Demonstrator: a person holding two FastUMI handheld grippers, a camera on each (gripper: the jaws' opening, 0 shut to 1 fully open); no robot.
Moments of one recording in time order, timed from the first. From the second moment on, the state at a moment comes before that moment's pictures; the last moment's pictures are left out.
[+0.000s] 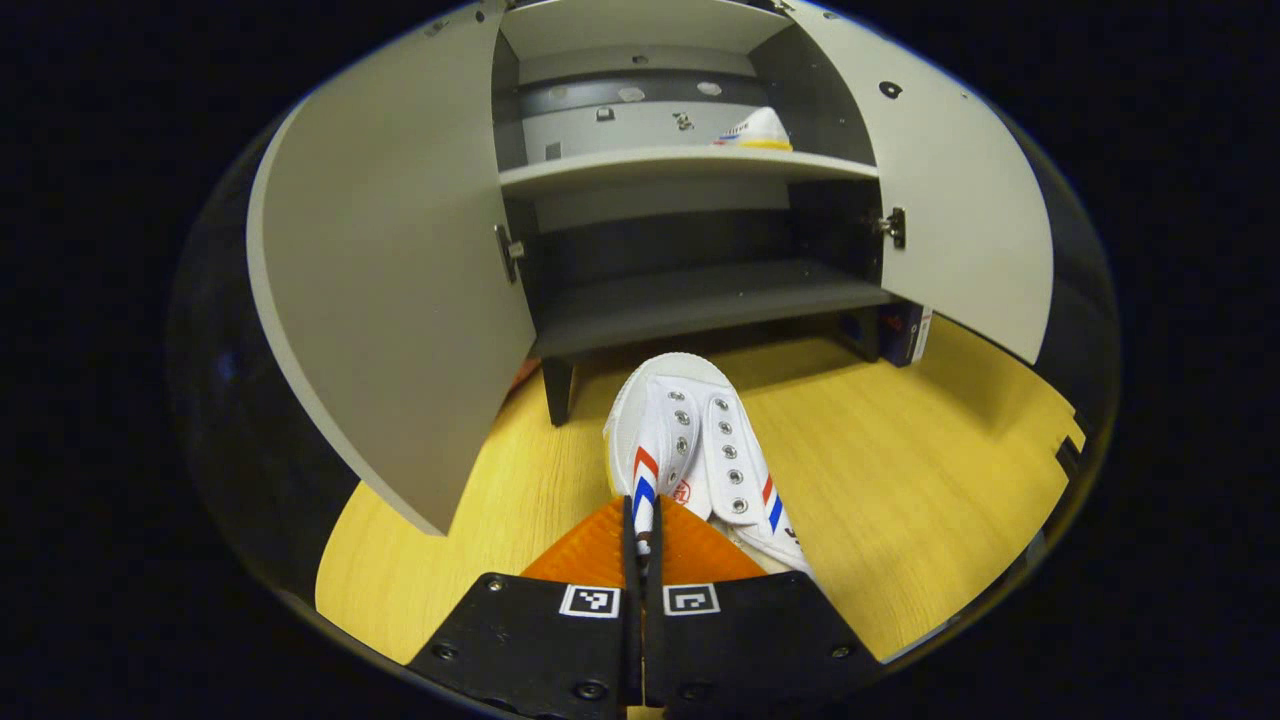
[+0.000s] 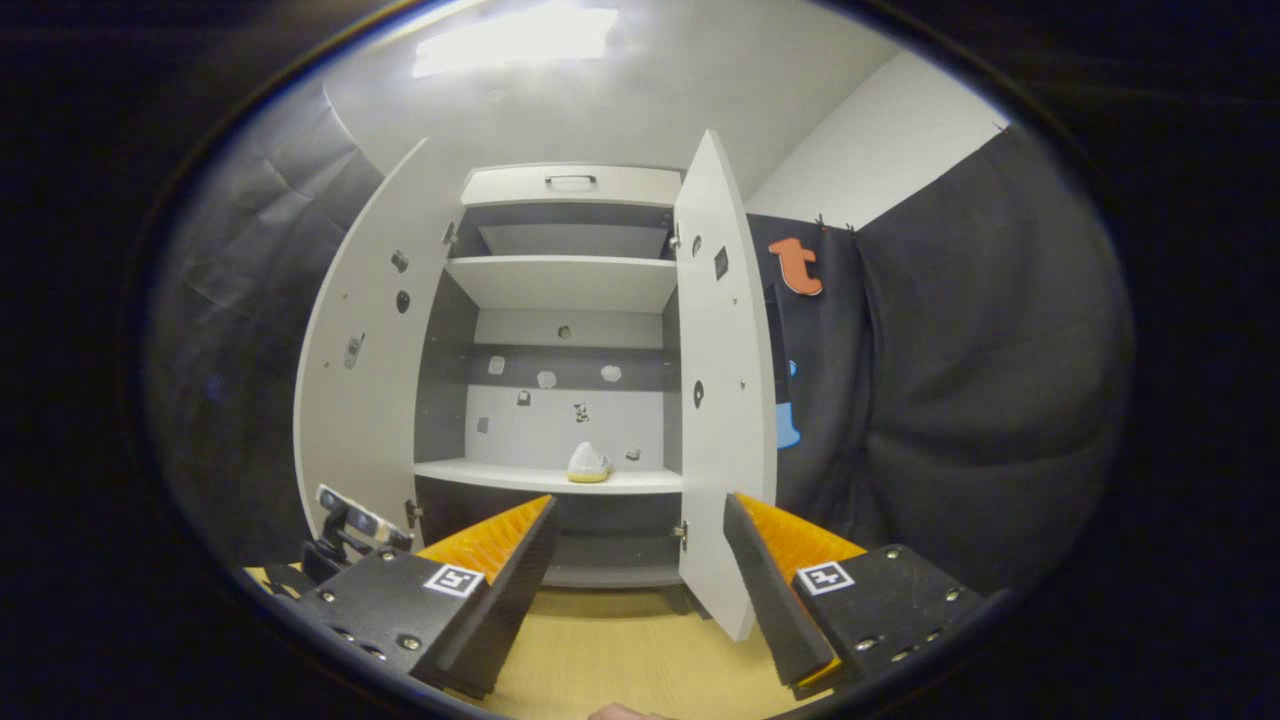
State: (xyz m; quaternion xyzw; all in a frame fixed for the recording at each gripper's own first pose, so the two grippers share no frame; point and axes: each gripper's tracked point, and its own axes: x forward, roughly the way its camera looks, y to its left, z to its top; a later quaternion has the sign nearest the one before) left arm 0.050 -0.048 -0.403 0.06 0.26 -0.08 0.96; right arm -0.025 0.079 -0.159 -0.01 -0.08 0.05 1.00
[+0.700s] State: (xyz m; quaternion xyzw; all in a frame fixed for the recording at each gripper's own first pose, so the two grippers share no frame) left arm 0.008 -0.023 -0.242 0.01 0.08 -0.12 0.99; right arm -0.061 0.062 -0.130 0.00 -0.12 0.06 0.99
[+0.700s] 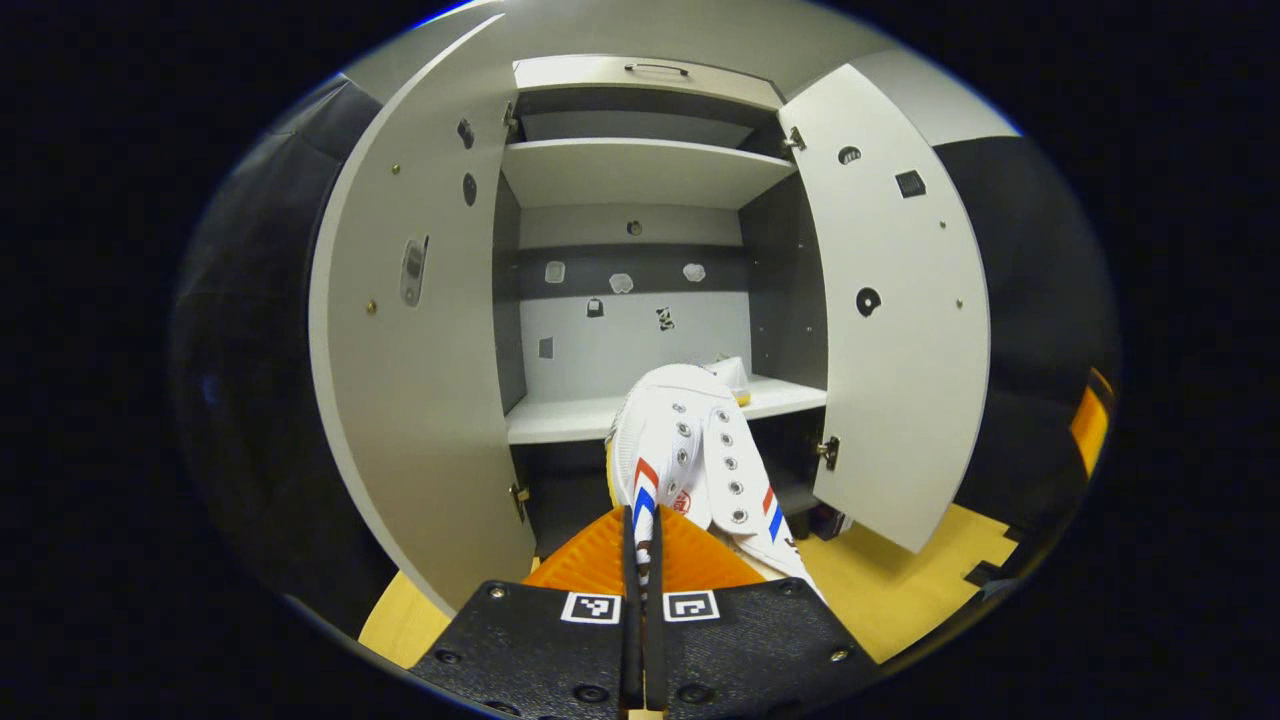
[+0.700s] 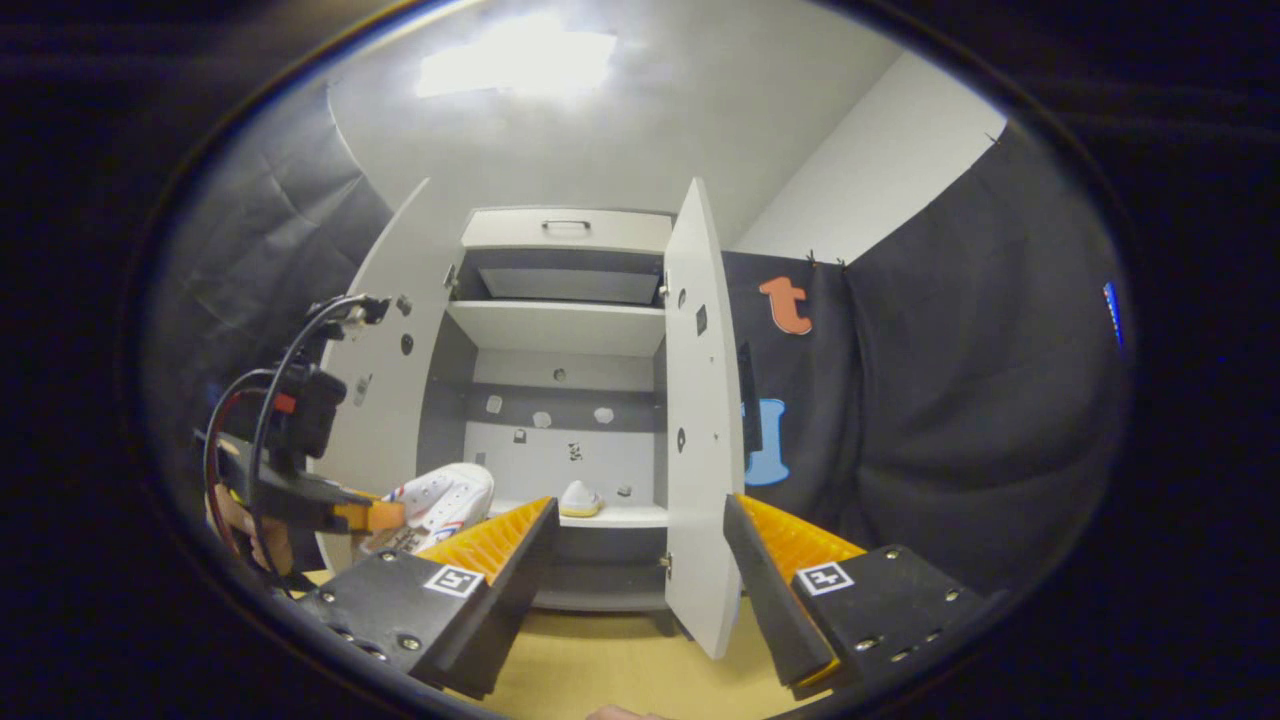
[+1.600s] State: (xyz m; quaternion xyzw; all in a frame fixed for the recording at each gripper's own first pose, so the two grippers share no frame) left arm -0.004 -0.019 -0.250 -0.06 0.06 -0.04 1.00; right arm -0.112 0.036 -0.114 0.03 -0.14 0.11 0.98
